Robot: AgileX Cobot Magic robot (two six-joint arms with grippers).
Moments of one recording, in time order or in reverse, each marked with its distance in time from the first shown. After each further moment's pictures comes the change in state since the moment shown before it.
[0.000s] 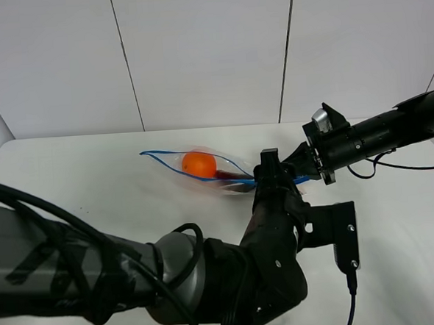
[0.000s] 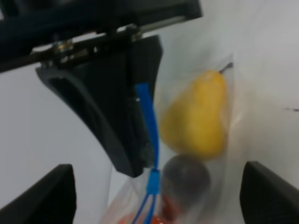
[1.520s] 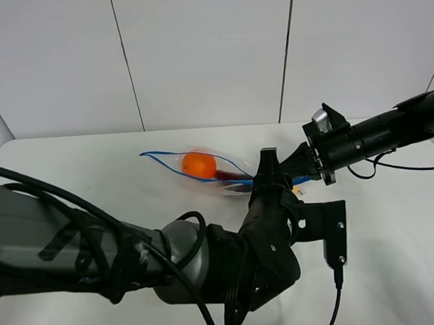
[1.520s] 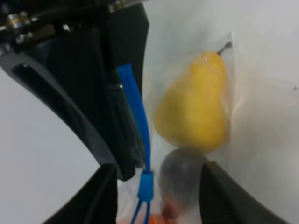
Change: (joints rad) left arm 0.046 0.033 -0.022 0.000 -0.043 0.079; right arm 0.000 0.000 0.000 -0.001 0.000 0.006
